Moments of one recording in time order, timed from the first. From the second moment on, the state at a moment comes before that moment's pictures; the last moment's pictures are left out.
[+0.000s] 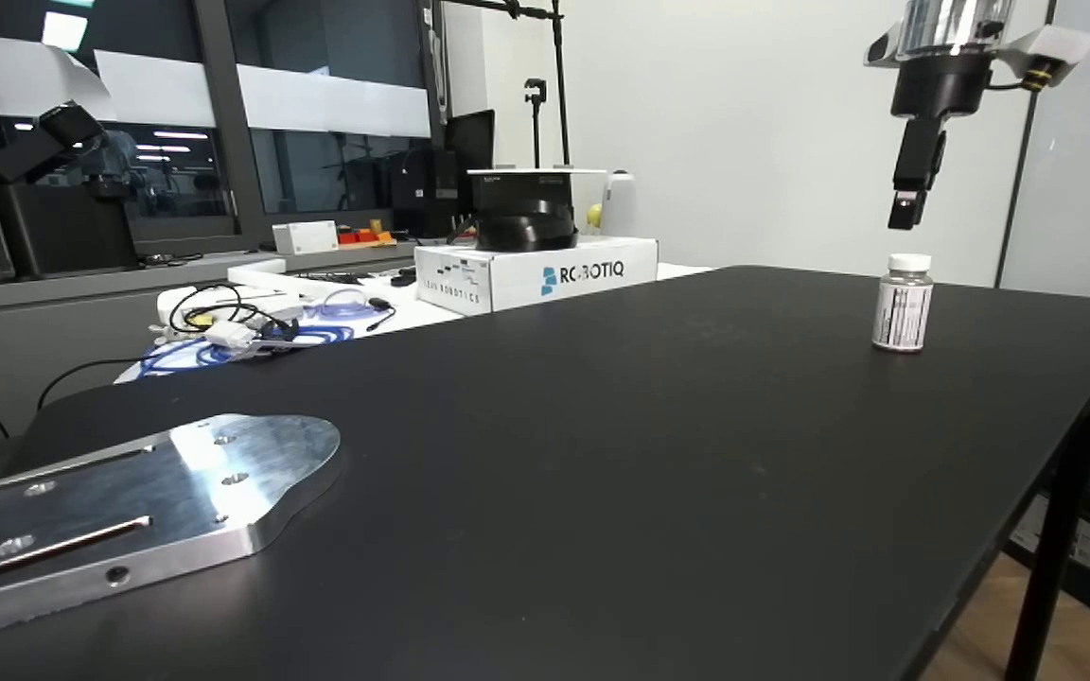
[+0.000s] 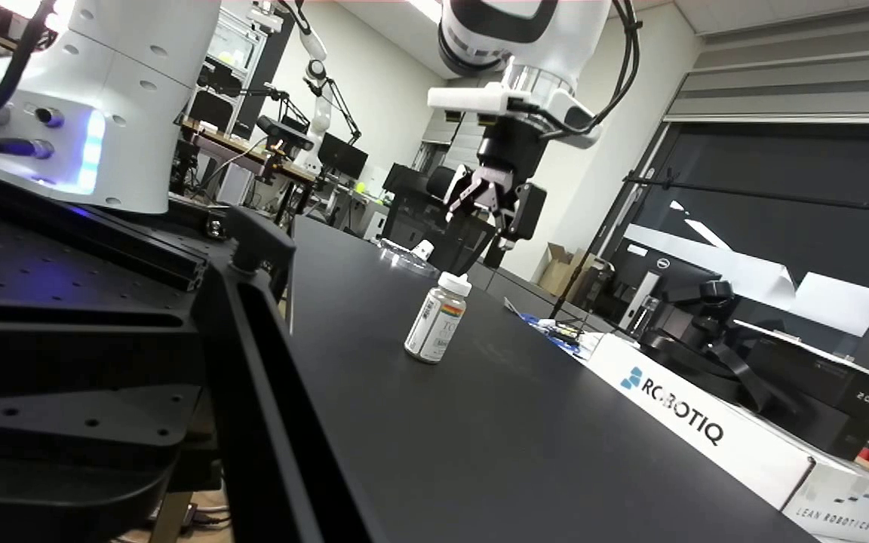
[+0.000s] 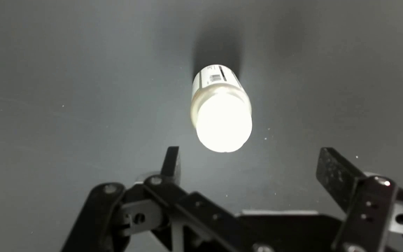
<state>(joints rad) -0.02 -0.11 -0.26 -2.73 0.05 2.71 -0.51</state>
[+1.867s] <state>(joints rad) -0.08 -0.08 -0.04 -2.62 0.11 2.63 -0.49</state>
